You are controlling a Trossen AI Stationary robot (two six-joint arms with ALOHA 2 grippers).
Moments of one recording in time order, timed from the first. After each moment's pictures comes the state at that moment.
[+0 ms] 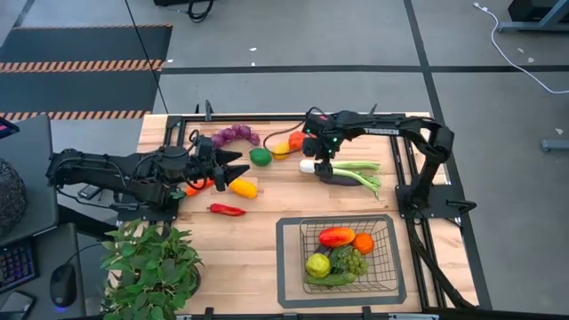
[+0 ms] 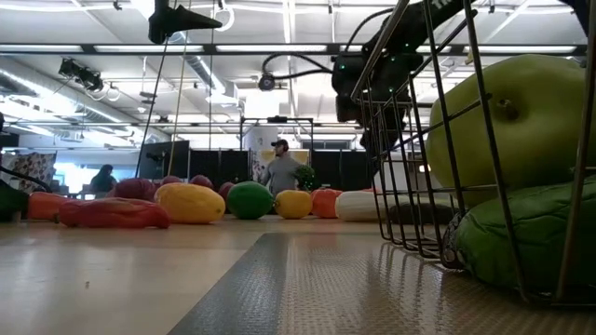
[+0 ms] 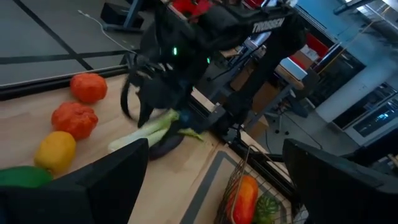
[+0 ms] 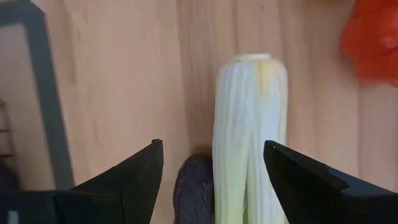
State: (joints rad) left arm -0.08 0.87 0.80 -0.11 -0.40 -0.70; right arm -0.42 1.77 1.33 -0.88 -0.24 -0.26
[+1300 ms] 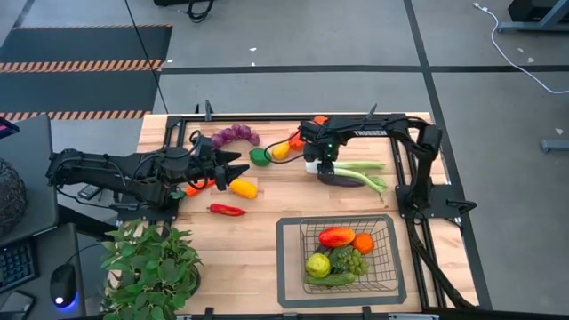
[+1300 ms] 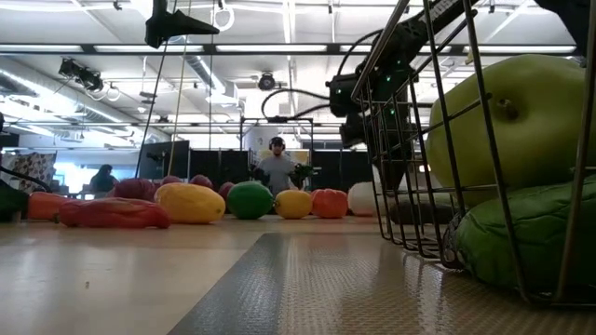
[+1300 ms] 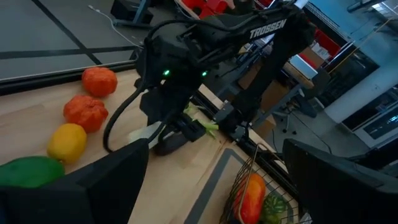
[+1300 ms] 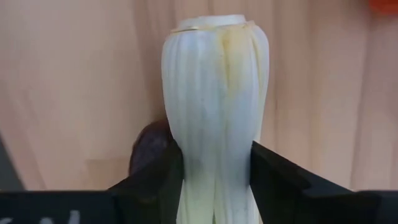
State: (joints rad) left arm -0.08 0.87 0.80 -0.15 -0.41 -0.73; right arm -0.42 1.87 1.32 -0.95 -0.10 -0.27
